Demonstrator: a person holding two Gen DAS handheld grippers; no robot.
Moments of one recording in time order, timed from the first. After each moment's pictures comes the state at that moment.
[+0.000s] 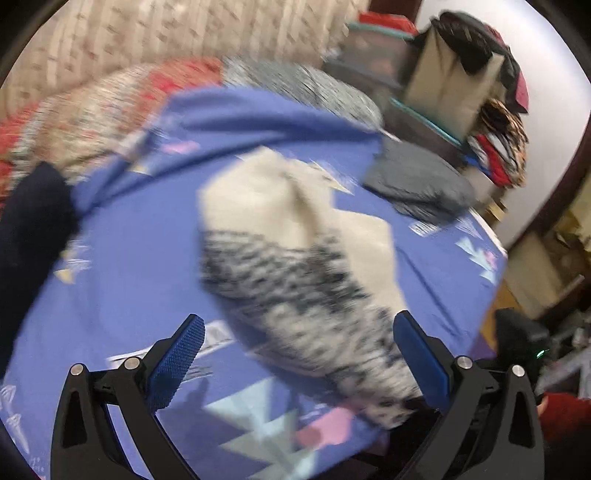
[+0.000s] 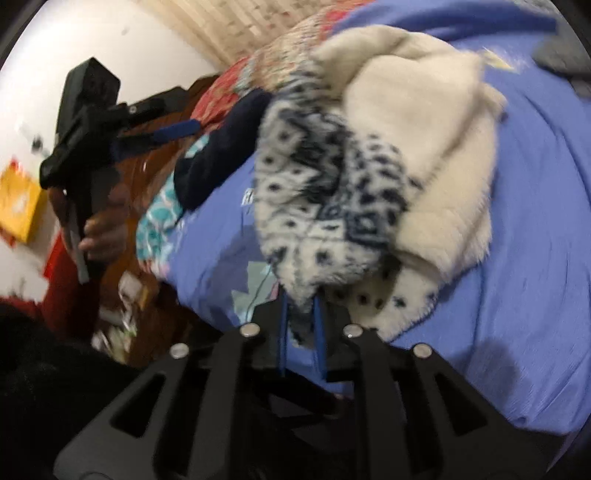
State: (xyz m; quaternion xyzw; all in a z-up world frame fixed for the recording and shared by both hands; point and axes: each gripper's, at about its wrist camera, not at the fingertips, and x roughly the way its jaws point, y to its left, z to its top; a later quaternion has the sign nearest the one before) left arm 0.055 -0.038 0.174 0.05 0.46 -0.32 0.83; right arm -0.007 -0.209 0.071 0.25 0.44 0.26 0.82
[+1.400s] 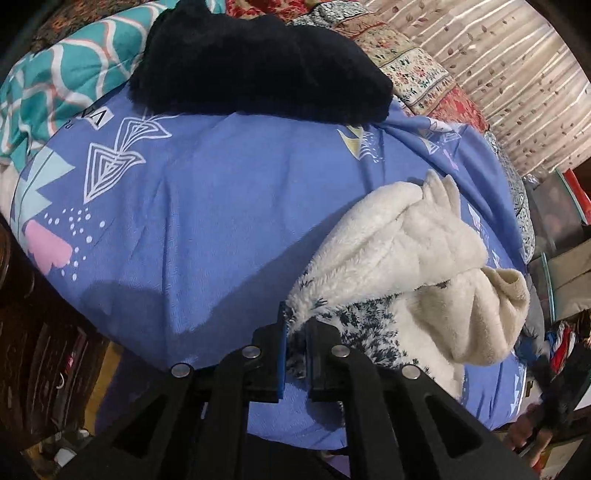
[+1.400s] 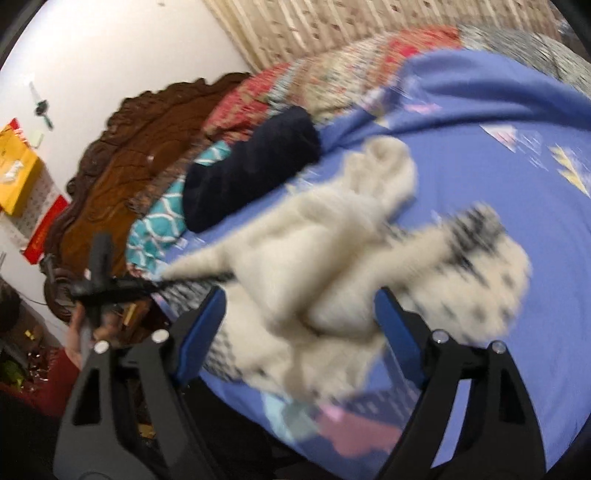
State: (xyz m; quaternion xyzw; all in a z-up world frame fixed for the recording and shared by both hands) left arm 0.022 0.274 0.087 -0.24 0.51 0.00 0.83; right arm 0.071 -0.120 0.131 0.15 0.40 0.29 0.86
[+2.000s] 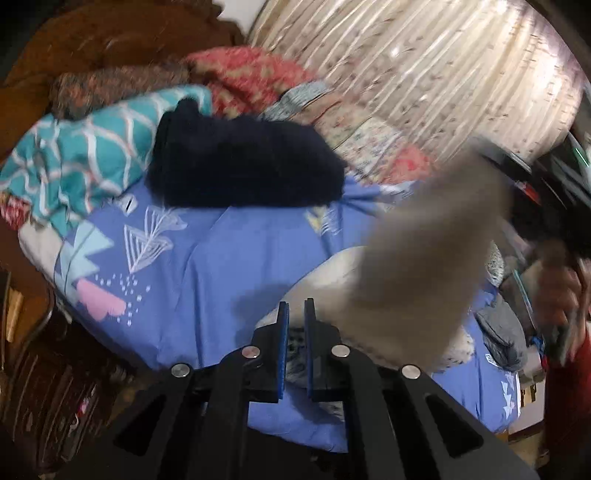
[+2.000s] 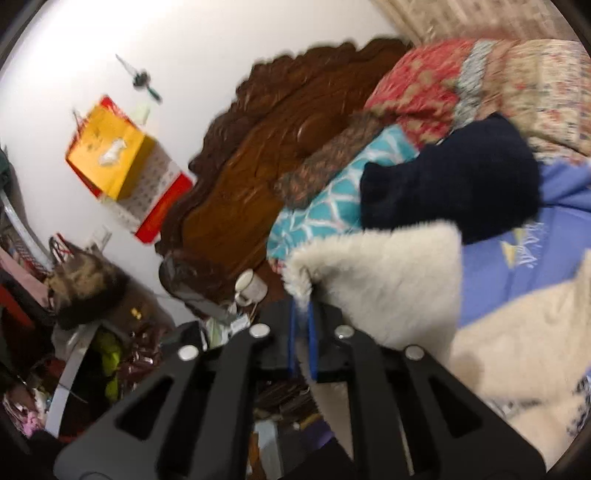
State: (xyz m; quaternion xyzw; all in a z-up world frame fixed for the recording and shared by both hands) left arm -0.067 0.290 0.191 -0.21 0.37 -0.01 0.91; right arm 0.177 0.106 0.280 0.15 0.43 0.54 0.71
